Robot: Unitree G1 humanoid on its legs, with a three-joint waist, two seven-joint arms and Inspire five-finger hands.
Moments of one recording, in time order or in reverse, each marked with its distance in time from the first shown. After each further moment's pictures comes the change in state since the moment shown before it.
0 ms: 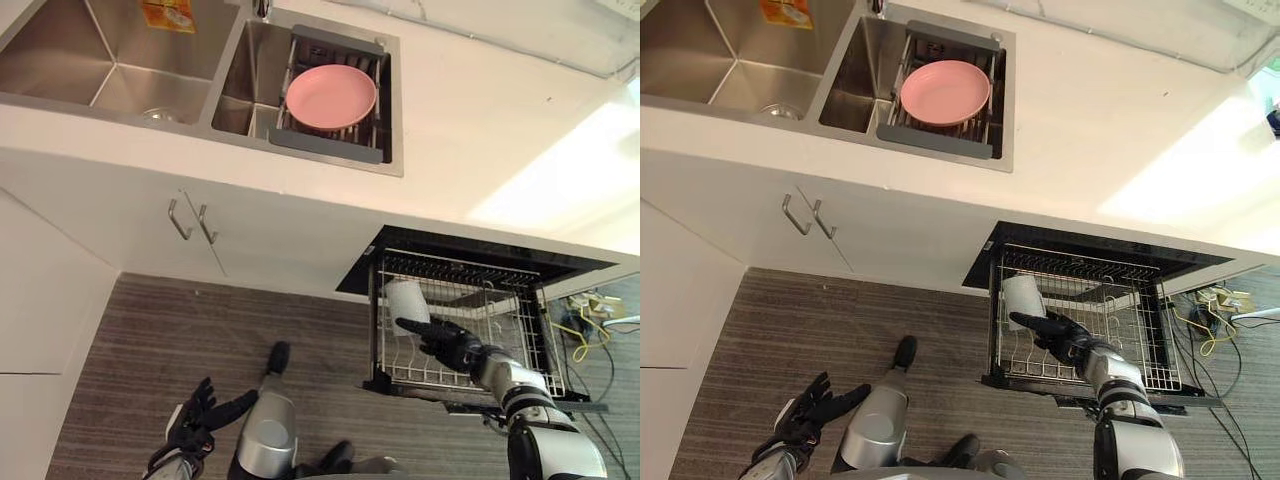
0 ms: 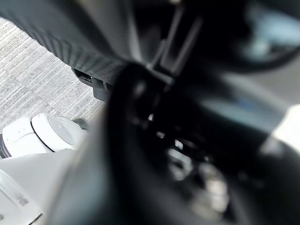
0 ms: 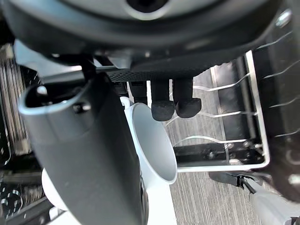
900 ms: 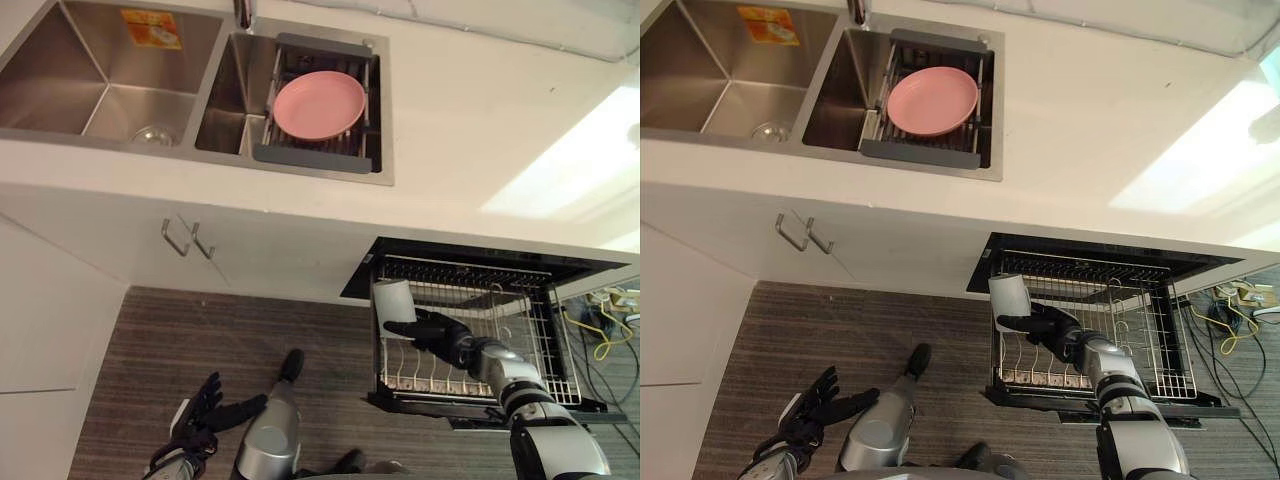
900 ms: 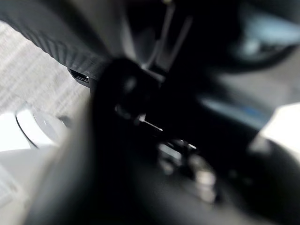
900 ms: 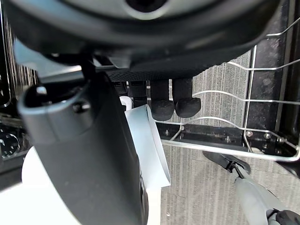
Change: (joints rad) left arm 0.041 0.001 -0.002 -0.103 0.027 0.004 -0.031; right arm -0.044 -0.038 0.189 -0.026 -0.016 -0.058 0.106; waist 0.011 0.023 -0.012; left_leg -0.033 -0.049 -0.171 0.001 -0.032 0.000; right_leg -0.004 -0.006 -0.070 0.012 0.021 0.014
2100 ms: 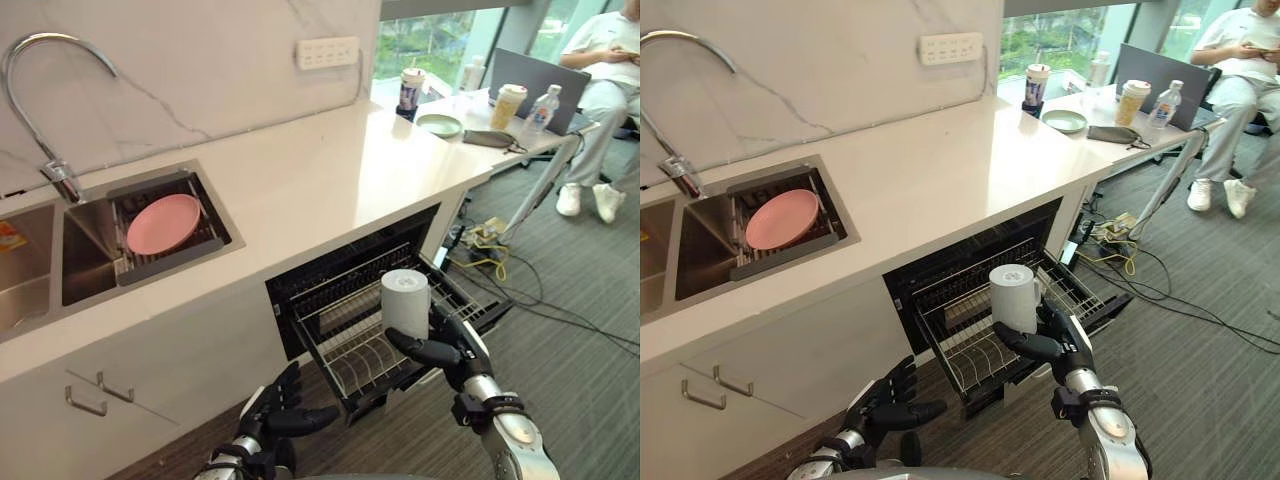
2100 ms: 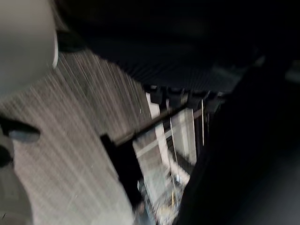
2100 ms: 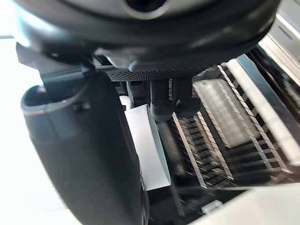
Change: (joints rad) left arm 0.100 -0.049 -0.309 -0.202 -0.036 0.046 -0.075; right arm 0.653 0.176 -0.052 -0.855 -0.011 -0.200 -0.158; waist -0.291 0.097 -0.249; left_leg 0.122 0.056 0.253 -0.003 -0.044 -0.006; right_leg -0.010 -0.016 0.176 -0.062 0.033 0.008
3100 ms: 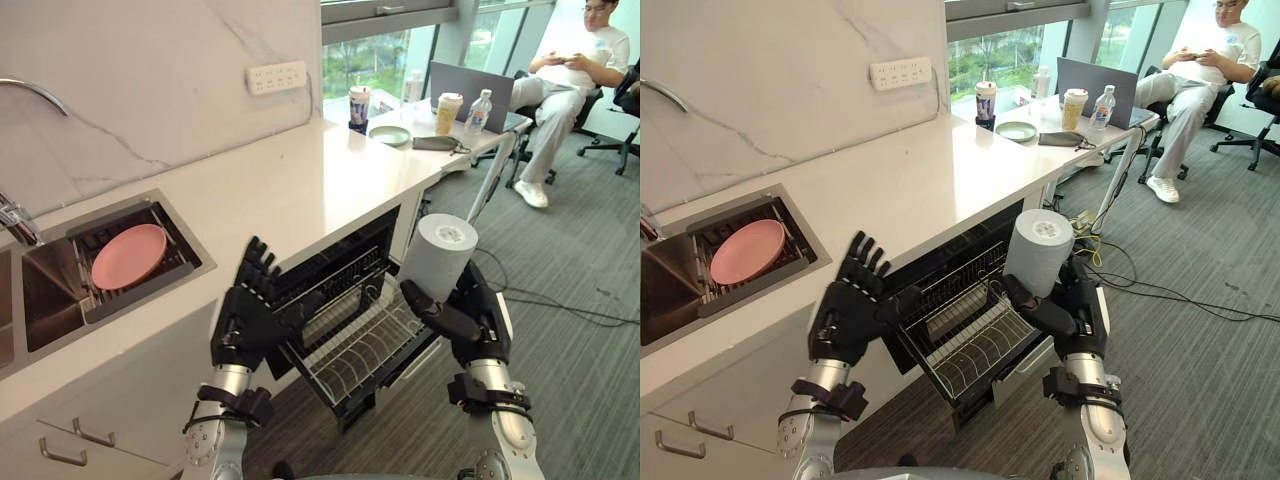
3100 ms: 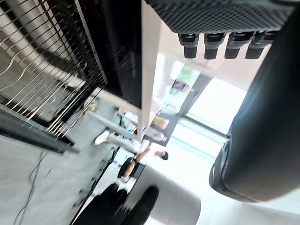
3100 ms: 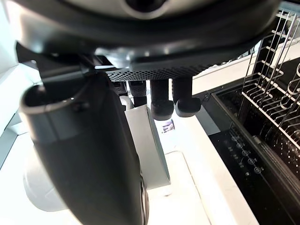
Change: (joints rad) left arm -0.028 -0.084 -0.082 -0.457 -0.224 -0.298 -0.117; right arm 0.109 0.162 -0.007 -0.344 0.086 -0.233 -0.162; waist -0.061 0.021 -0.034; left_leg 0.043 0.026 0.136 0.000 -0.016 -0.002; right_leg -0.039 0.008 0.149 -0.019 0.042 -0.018
